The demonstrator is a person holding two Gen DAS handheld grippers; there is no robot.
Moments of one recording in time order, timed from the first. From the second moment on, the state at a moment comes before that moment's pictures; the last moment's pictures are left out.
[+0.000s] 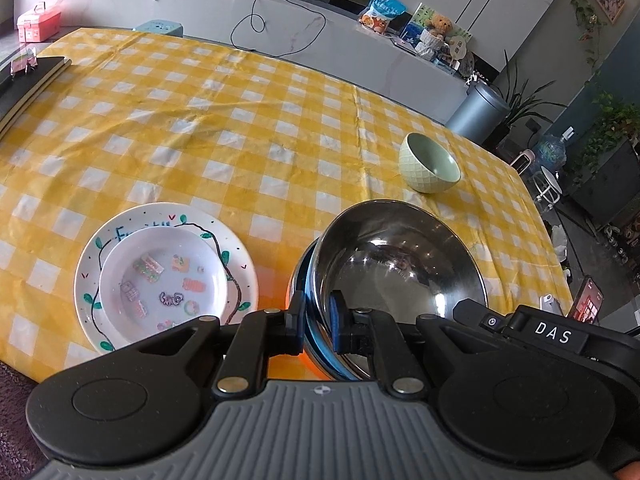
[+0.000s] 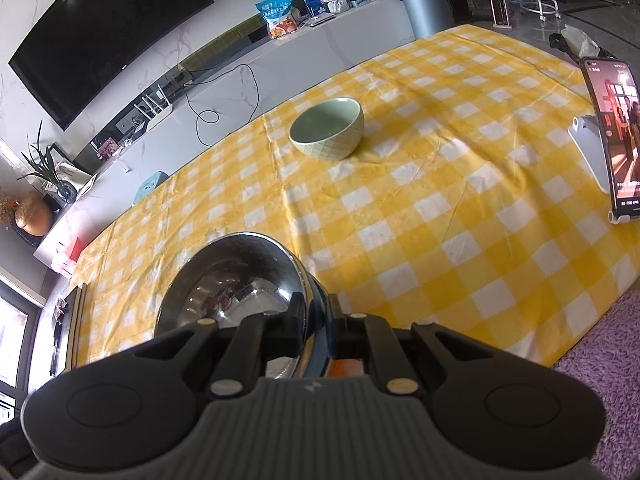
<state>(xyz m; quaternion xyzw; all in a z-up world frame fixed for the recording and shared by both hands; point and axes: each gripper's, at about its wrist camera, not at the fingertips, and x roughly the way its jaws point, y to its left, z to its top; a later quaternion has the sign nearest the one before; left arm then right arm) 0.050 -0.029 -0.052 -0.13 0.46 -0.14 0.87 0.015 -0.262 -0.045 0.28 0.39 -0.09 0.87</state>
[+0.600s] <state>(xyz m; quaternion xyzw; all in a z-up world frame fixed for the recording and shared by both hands) 0.054 -0.031 -0.050 -0.13 0.46 -0.13 0.87 0.022 -0.263 -0.052 0.28 0.40 -0.09 0.87</state>
